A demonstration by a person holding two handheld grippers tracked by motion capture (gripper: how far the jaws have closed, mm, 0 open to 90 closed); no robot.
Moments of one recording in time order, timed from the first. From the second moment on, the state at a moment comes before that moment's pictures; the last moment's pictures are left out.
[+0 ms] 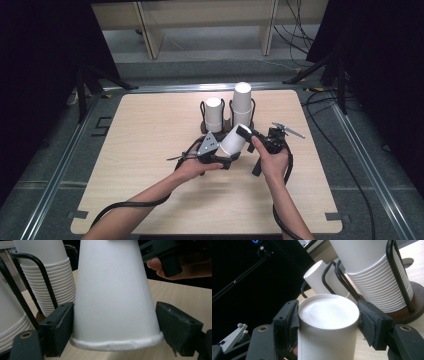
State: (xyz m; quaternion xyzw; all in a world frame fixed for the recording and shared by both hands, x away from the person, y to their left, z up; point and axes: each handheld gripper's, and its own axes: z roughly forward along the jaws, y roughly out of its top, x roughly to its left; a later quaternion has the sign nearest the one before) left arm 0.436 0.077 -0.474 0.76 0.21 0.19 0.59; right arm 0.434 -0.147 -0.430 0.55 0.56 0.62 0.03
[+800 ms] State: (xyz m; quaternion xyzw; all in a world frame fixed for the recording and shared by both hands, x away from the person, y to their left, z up) left arm 0.435 0.084 -0.468 0.77 0.19 0.20 0.58; right arm 0.435 -0.149 -0.426 0.52 0.58 0.63 0.06
